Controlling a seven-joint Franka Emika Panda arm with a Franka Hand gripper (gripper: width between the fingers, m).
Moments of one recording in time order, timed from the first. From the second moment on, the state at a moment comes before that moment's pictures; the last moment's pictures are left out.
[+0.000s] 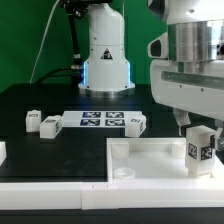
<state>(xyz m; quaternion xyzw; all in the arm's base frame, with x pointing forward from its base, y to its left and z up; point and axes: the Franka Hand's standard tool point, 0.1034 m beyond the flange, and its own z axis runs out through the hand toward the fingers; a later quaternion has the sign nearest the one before) 0.624 0.120 0.077 -0.87 0.50 -0.02 0.06</state>
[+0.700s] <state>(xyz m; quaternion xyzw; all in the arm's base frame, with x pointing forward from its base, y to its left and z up) 0.625 0.124 0.078 -1.00 0.04 -0.05 0.04</state>
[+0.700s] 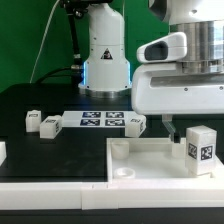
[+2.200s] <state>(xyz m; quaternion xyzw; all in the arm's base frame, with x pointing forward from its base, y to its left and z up) 0.624 0.116 0.074 -0.89 0.46 -0.03 0.05</state>
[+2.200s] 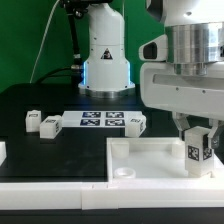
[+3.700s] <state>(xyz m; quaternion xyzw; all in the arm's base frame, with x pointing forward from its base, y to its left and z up) 0.626 0.116 0.077 -0.99 0.16 -0.04 0.05</state>
